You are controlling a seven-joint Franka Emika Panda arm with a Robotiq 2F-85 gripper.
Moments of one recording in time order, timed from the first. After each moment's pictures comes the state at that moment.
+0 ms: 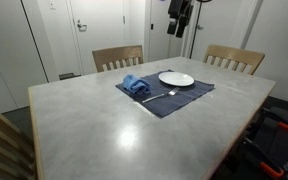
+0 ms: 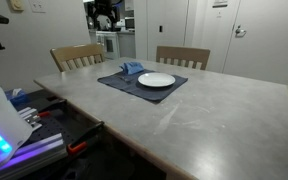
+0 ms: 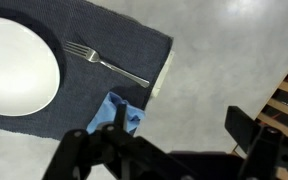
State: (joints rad) arm 0.23 -0.16 0.01 -2.37 0.23 2.30 -0.29
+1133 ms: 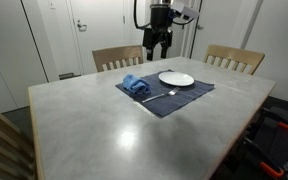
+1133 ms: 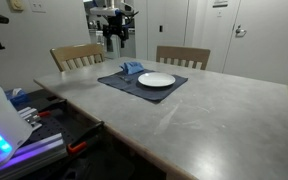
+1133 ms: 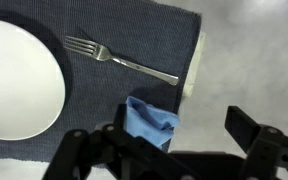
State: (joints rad) arm 0.19 0.20 0.07 -2.14 0.09 2.34 -0.01
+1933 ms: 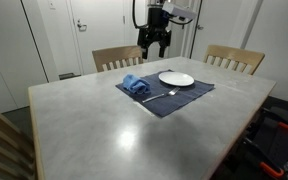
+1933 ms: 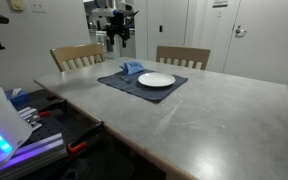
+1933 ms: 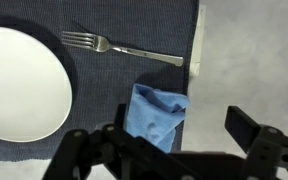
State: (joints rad) arm 0.19 0.23 0.07 -2.12 0.07 2.39 0.15
